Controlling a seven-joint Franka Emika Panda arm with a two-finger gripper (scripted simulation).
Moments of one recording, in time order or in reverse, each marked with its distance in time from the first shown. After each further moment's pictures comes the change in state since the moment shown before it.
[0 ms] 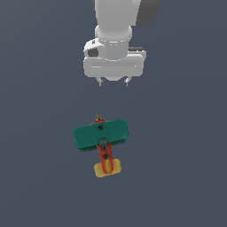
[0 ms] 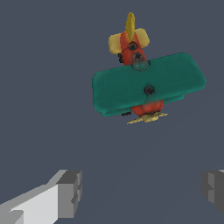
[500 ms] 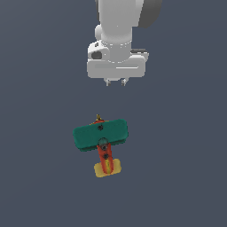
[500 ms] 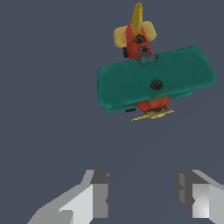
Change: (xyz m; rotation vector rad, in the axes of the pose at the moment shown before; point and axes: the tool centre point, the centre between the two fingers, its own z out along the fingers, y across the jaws) arm -0.005 -0.010 0.007 0.006 -0.023 -0.014
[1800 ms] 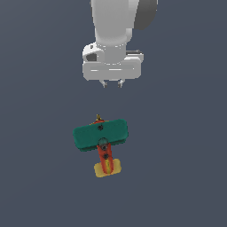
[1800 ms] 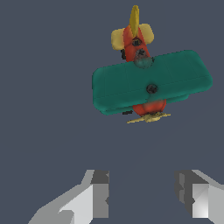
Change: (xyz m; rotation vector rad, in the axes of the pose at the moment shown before) arm 0.005 0.014 0.003 0.008 0.006 -0.021
